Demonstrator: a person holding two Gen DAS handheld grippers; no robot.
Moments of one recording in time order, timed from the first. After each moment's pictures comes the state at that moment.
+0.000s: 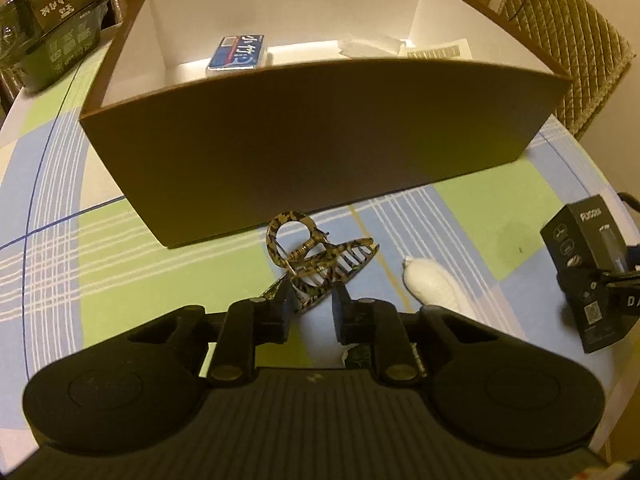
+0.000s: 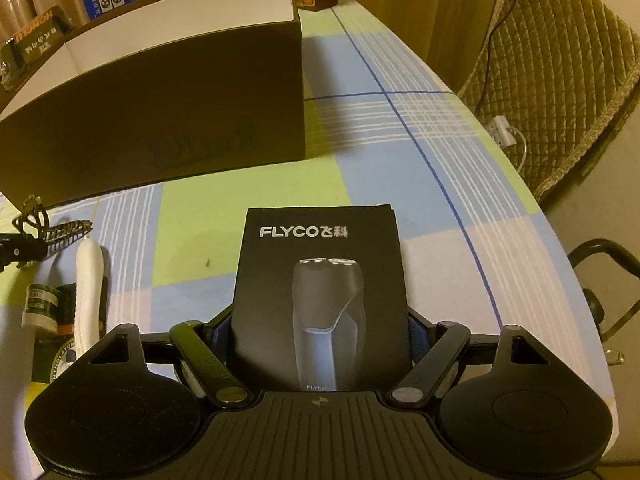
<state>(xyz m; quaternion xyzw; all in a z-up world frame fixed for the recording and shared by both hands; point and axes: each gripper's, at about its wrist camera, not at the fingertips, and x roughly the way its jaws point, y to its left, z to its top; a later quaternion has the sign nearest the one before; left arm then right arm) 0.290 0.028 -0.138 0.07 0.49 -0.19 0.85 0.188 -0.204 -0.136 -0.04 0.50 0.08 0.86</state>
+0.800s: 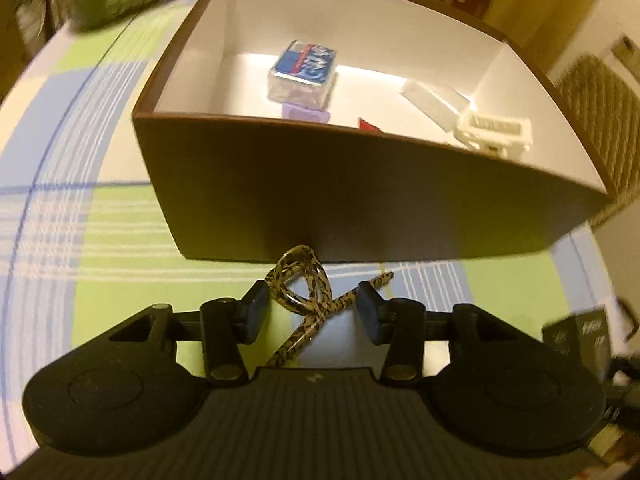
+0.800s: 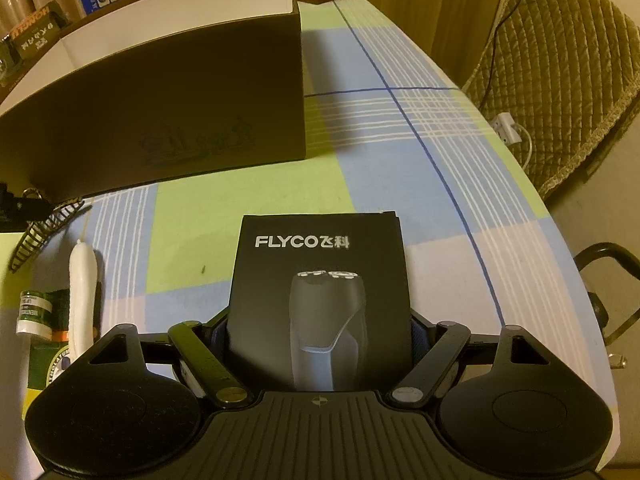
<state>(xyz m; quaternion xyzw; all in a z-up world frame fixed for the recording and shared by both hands) 0.330 0.046 -0.139 -0.06 0.51 -0.12 0.85 0.201 -0.204 -0.141 -0.04 0.51 0.08 0.86</state>
